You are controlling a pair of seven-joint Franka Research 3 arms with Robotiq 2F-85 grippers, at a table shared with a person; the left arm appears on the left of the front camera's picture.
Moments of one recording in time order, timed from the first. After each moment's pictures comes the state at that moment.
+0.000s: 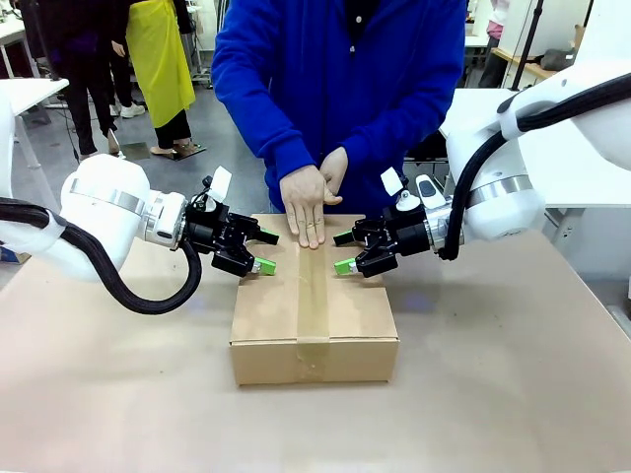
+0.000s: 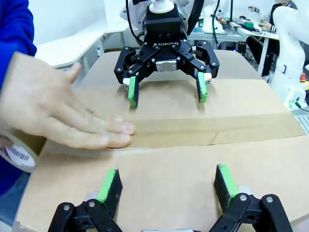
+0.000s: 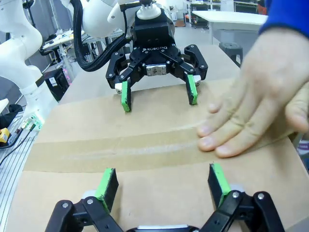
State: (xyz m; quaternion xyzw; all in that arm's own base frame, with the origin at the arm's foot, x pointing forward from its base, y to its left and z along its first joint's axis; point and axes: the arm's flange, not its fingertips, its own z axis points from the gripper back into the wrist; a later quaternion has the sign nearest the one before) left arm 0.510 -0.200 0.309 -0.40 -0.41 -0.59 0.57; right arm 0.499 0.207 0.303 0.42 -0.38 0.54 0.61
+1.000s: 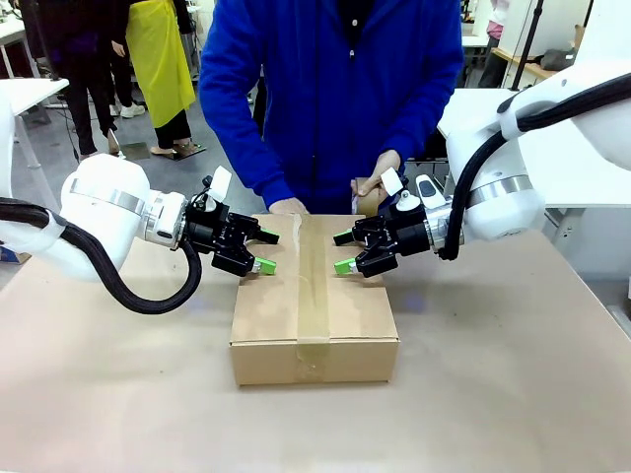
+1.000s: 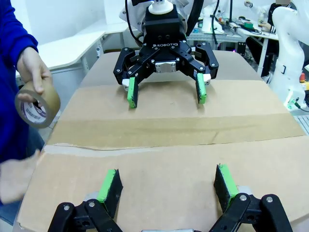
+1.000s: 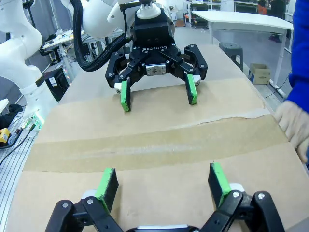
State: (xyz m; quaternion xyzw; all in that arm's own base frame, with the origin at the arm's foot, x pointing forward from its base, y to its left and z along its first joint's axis) left arm 0.509 -0.200 0.309 -0.40 -0.41 -0.59 0.57; right arm 0.499 0.207 0.303 0.42 -0.38 0.54 0.61
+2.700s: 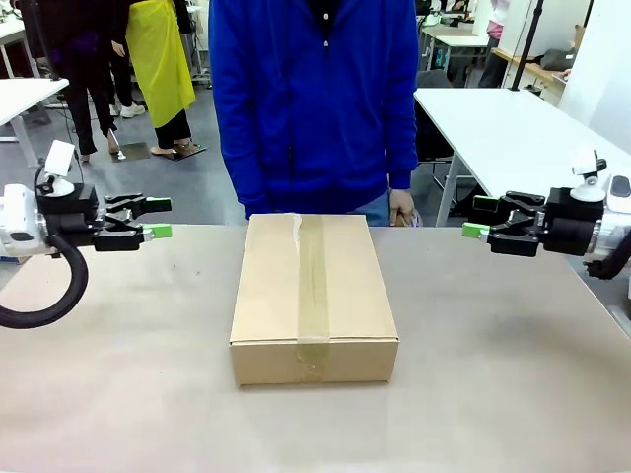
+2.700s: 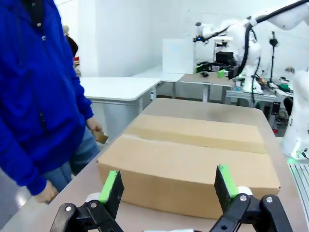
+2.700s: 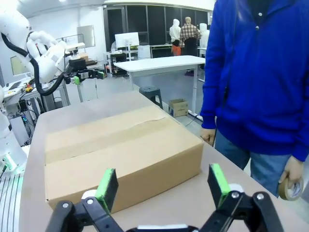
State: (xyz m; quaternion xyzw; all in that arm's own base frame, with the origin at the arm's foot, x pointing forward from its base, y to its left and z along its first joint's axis) left arm 0.440 -0.033 0.358 -0.41 -0.55 -0.44 0.58; right arm 0.401 0.008 0.368 0.35 -0.57 0.38 0.64
